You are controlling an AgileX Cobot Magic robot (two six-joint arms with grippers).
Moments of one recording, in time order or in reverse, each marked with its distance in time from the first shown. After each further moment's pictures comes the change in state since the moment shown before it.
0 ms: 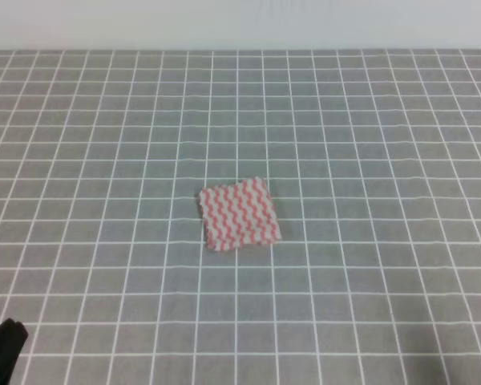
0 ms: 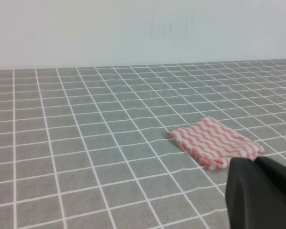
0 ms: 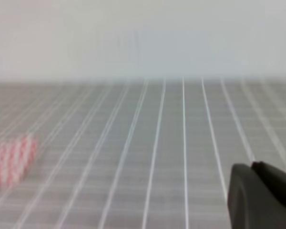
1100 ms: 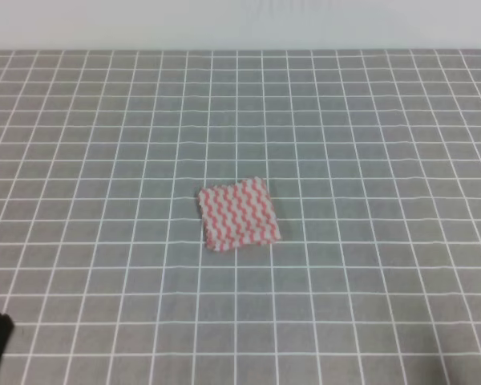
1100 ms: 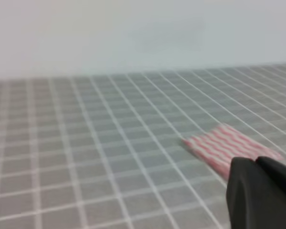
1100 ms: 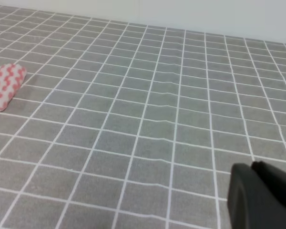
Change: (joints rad) left arm 0.009 0.001 0.001 0.080 -0.022 -0.057; right arm 0.000 0.002 -0.002 -0.199 0.131 0.058
